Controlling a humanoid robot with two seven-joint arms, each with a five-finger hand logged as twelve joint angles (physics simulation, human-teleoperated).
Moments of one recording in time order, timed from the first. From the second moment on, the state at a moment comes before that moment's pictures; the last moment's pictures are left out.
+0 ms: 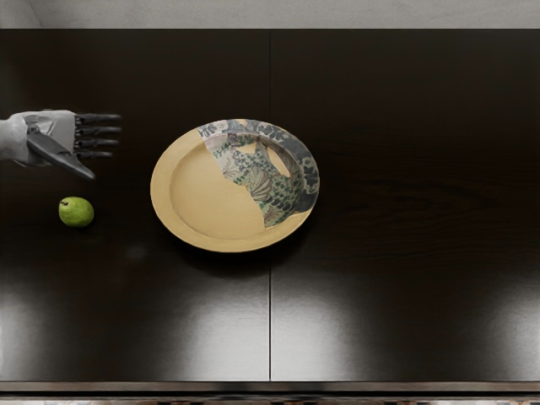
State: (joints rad) left arm -1.06 0.86 -0.26 -0.96 0.00 -0.61 0.32; right arm 0.00 0.00 0.29 0.18 -0.16 0.19 -0.06
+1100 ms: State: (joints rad) left arm -1.33 0.82 0.18 -1.29 0.35 0.15 0.33; right arm -0.02 0.00 0.29 0.18 -0.16 0.19 -0.06
